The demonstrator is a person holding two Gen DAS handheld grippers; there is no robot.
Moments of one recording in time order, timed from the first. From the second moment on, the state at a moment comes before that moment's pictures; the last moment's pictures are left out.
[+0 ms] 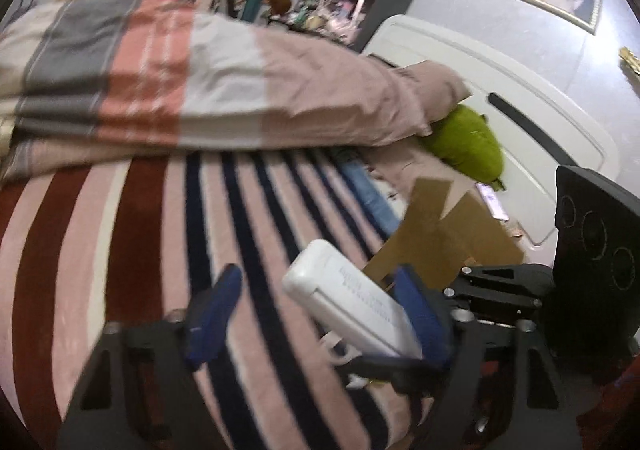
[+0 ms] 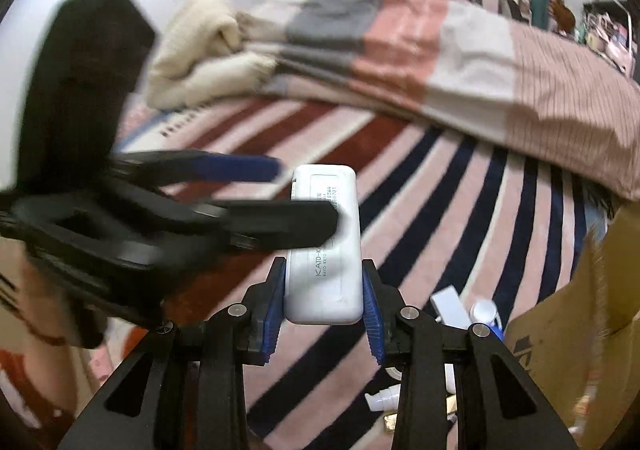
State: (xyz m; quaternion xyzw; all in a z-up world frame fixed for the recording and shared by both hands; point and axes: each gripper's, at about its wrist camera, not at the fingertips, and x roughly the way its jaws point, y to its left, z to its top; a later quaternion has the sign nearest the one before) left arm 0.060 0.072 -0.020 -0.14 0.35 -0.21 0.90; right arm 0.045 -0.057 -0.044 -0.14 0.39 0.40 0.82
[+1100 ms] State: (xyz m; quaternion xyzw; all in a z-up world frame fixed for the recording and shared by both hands) left arm 0.108 -0.067 0.037 -0.02 0.39 -0.22 0.90; right arm 0.075 -0.222 0.026 -0.13 0.39 0.29 0.87
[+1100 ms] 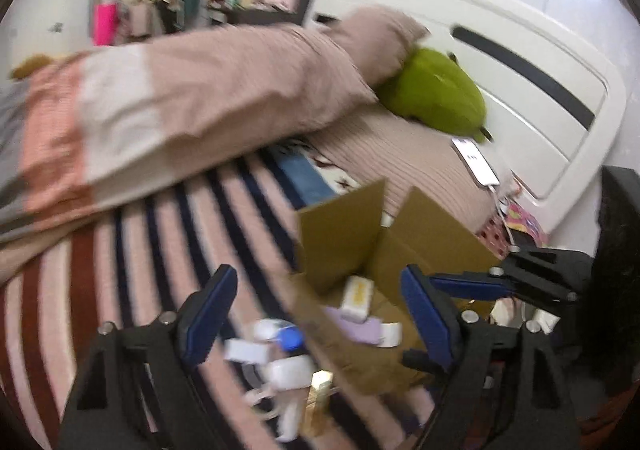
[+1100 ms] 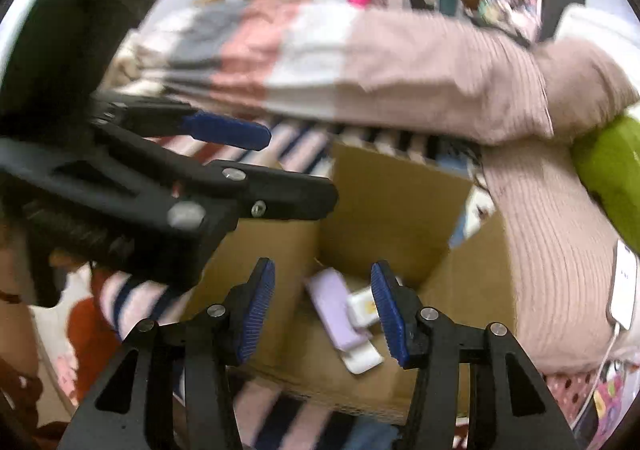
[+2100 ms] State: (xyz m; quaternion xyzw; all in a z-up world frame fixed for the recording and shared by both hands) left arm 0.002 0.088 -0.095 -0.08 0.41 -0.14 0.90; right arm 0.054 -0.100 -0.163 -0.33 0.51 0.30 0.74
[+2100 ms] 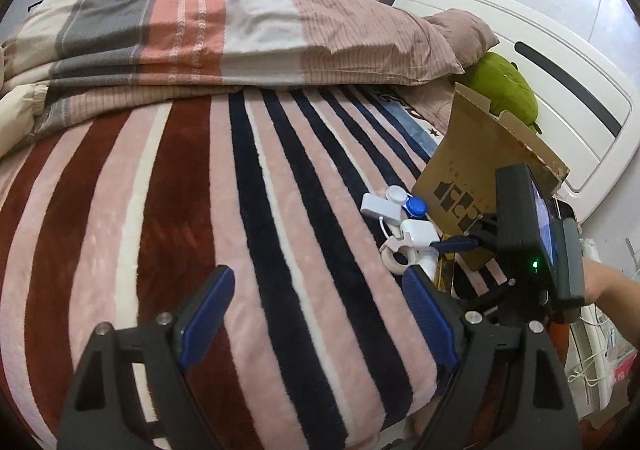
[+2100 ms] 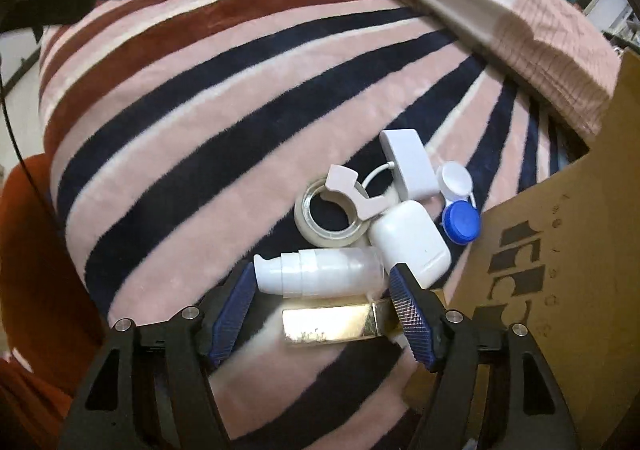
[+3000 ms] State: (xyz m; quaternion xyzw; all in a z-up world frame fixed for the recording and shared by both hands) left arm 0.066 -0.041 0.012 -0.02 0.38 -0.32 0.87; right arm 0.032 -0.110 0.009 -0.23 0.29 0.38 0.85
